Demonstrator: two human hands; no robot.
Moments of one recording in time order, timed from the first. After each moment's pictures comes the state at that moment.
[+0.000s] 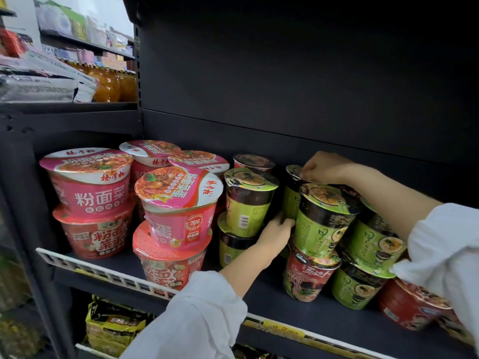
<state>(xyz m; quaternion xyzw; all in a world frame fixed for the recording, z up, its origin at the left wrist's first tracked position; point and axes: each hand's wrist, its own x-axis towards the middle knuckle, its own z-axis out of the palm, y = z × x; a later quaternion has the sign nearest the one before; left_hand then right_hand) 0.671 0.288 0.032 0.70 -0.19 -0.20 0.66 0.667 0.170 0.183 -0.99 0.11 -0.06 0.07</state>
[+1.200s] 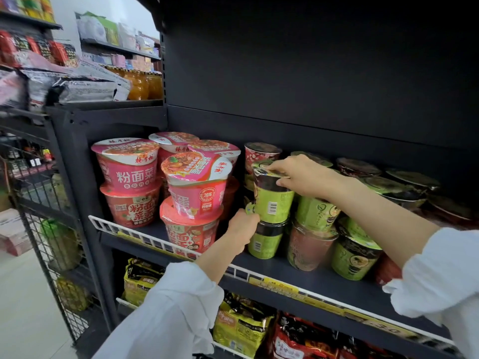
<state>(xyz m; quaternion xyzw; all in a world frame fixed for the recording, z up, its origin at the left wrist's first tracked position) 0.641 0.356 0.015 0.76 0.01 -0.14 0.64 0.591 0.245 0.157 -0.99 -0.09 -0.09 -0.02</state>
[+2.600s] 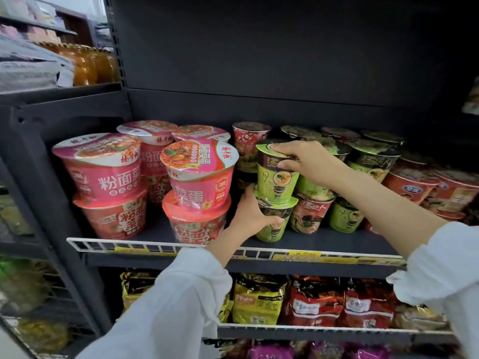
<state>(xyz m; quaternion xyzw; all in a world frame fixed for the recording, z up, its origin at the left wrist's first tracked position) 0.668 0.391 -0.013 0.80 -0.32 -0.06 0.50 0.582 0.283 0.130 -0.98 0.04 -0.17 0.08</state>
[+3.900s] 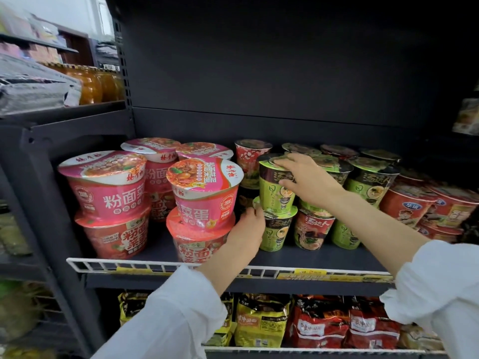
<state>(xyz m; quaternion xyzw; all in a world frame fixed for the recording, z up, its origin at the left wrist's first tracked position) 0.659 0.410 0.006 0.91 -0.39 0.08 0.12 0.588 0.296 0.125 -0.98 0.10 -0.16 0.01</state>
